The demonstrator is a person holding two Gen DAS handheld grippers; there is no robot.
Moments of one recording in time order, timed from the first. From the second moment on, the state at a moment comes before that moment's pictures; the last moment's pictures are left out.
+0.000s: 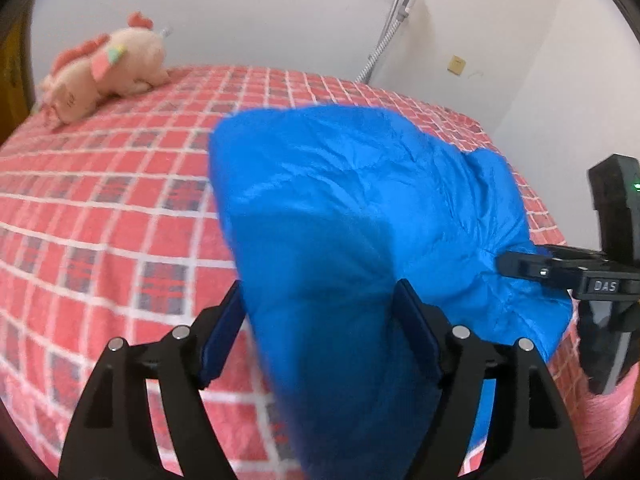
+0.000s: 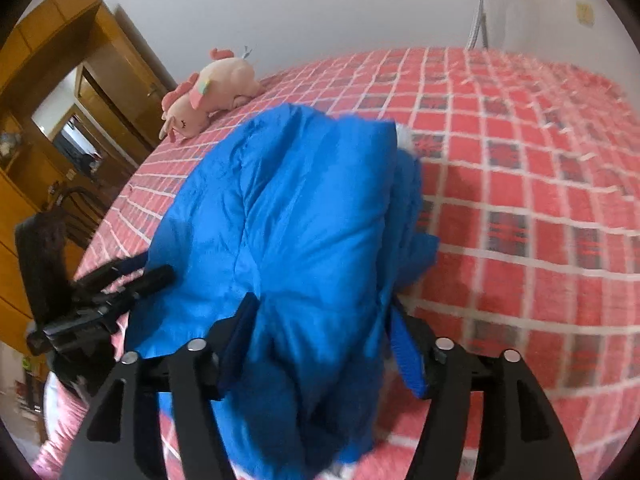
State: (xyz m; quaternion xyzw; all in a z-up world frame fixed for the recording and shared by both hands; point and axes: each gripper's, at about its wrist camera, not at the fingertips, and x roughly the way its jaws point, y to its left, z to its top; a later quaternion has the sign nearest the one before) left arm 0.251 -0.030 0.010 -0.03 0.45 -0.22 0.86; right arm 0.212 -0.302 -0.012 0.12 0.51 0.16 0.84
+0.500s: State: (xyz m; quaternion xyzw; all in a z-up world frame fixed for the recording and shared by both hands) left arm 0.185 -0.031 -0.002 0.05 0.41 -0.19 0.89; right arm 0.154 -0.305 -0.036 0.06 0.51 0.10 0.85
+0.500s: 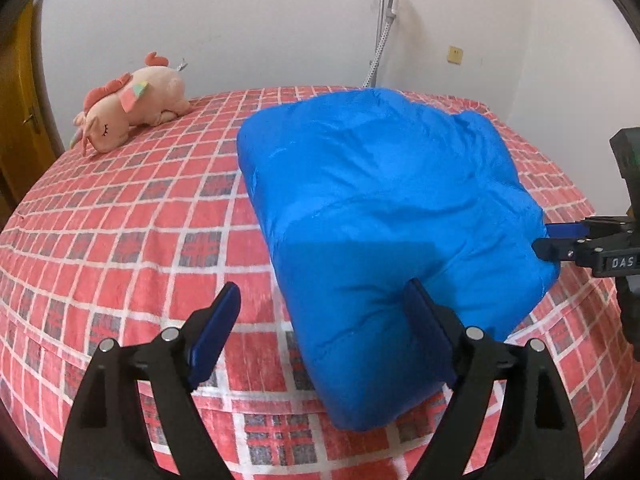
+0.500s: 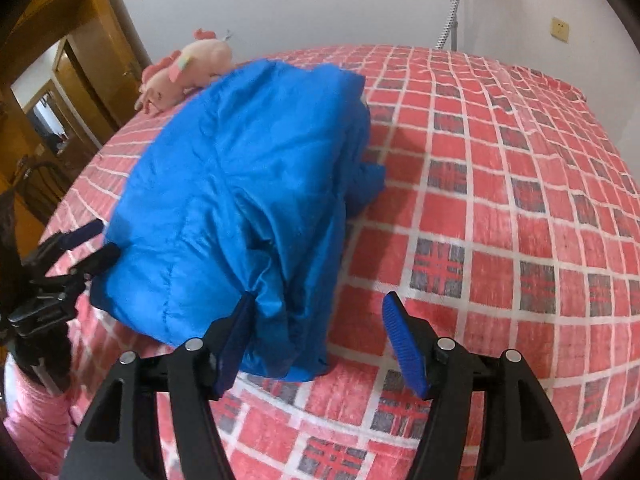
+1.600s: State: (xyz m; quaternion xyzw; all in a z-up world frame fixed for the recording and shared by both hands) left arm 0.105 -0.026 0.043 0.05 0.39 -0.08 0.92; right arm 0.066 -0.280 0.009 0.04 0.45 0.10 0.89
